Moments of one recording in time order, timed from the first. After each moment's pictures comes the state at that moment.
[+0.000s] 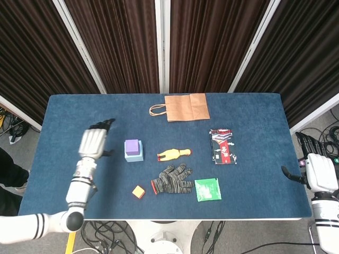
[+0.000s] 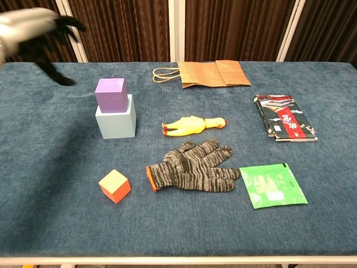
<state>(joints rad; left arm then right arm) -0.69 -1.46 -0.24 -1.75 0.80 1.28 0.57 0.19 -0.96 0.19 -1.91 -1.19 1.33 -0.02</state>
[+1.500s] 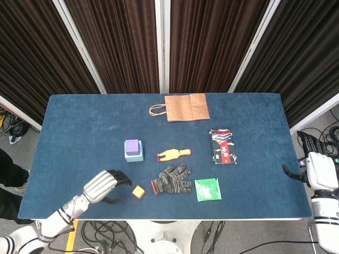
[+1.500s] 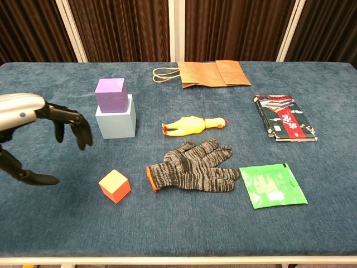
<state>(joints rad) -0.52 -1.40 0.12 -1.47 1.82 1.22 -0.19 0.21 -0.97 0.20 -1.90 -1.15 1.33 -0.04</state>
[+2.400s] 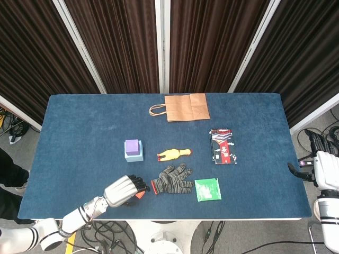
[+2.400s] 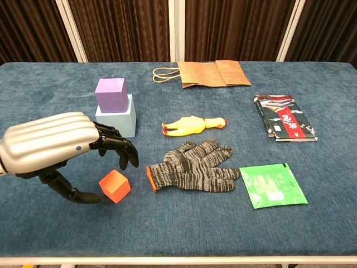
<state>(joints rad) -0.60 -1.59 0.12 -1.32 1.89 1.19 -0.06 0.19 -0.94 0.21 -1.89 -1.15 1.32 0.04</state>
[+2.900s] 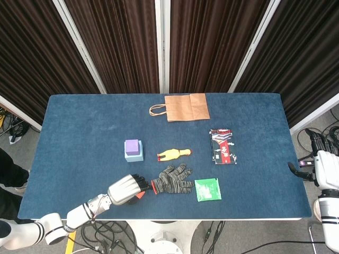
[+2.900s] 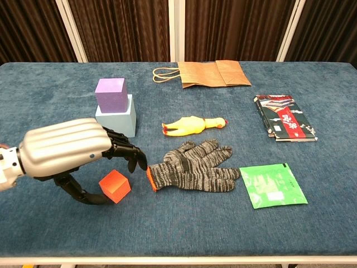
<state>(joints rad) -0.64 -1.64 0.13 -1.22 1.89 1.17 -0.06 0.19 -0.94 0.22 -1.88 -1.16 1.32 0.06</state>
